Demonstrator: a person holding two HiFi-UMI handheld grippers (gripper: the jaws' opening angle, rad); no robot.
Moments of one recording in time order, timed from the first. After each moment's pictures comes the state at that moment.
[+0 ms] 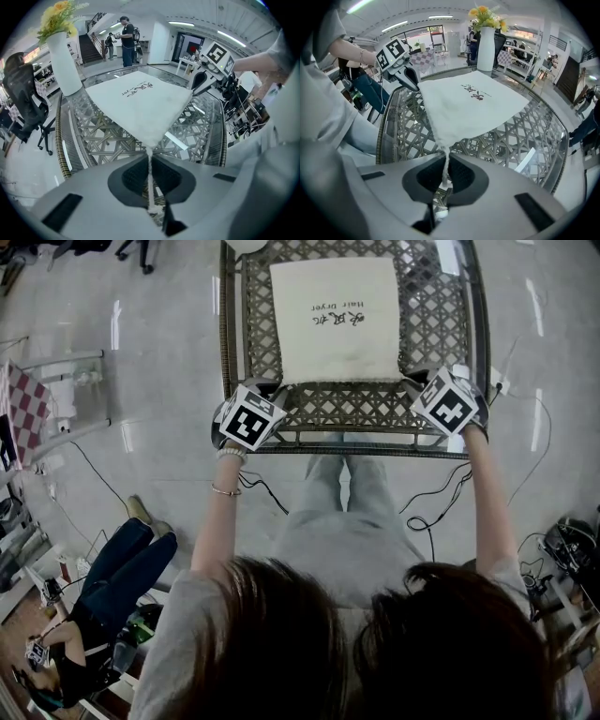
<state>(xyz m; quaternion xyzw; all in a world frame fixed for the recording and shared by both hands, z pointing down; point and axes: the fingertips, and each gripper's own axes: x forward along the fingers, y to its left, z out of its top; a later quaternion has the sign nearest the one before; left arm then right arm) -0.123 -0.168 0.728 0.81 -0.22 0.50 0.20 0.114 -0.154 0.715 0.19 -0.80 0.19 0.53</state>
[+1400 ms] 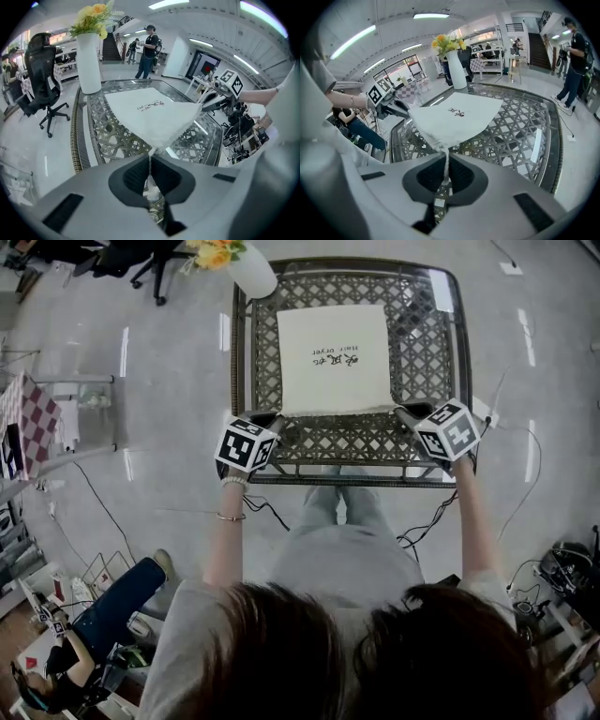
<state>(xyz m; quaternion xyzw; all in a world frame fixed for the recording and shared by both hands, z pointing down) -0.126 -0.186 0.682 0.81 -0.29 0.43 0.29 0.122 -0.175 0.664 0.29 -0.82 0.30 0.38</state>
